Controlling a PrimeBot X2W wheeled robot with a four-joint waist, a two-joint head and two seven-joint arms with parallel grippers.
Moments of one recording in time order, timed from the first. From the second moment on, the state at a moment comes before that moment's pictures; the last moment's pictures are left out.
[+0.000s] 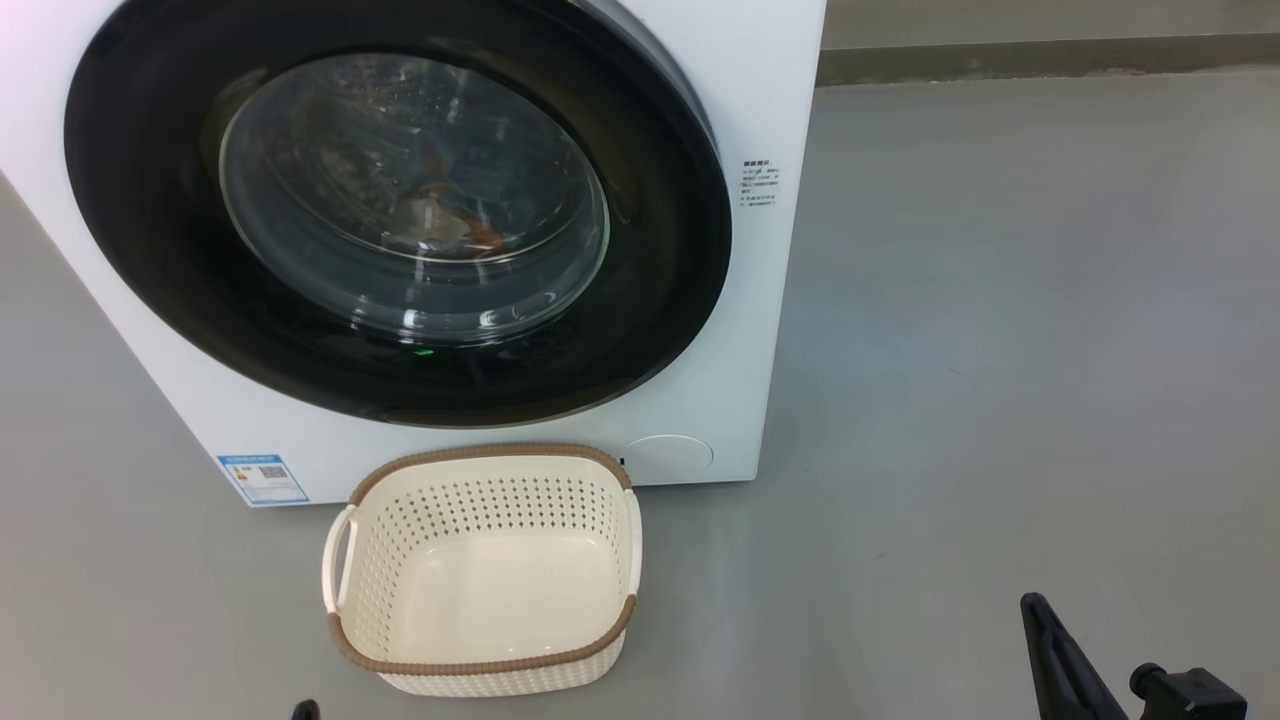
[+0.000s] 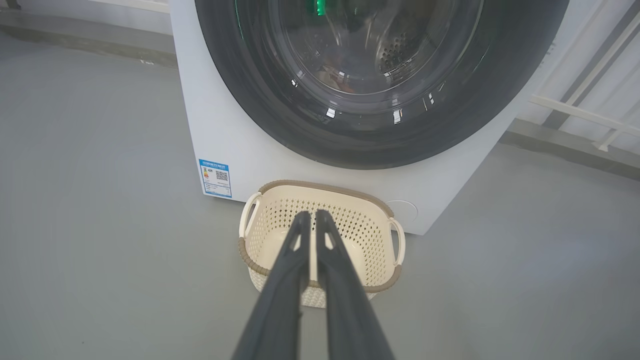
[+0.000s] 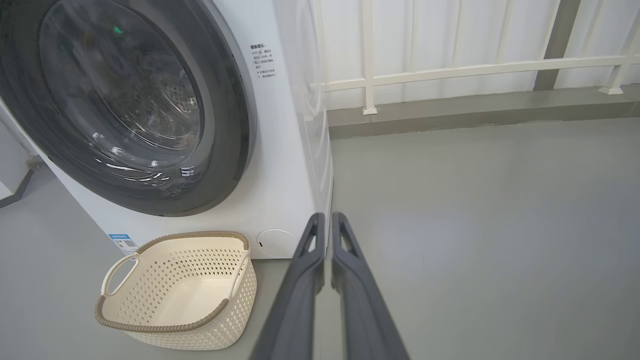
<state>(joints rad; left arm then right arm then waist) 0.19 0.02 0.01 0.19 -0.30 -0.09 -0.25 0.11 -0.03 -0.11 0.17 0.16 0.14 -0.26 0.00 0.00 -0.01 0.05</state>
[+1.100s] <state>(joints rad) 0.16 0.02 0.02 0.22 -0.62 -0.09 -0.17 0.10 -0.03 -0.11 0.20 0.51 0.14 -0.17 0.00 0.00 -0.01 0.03</state>
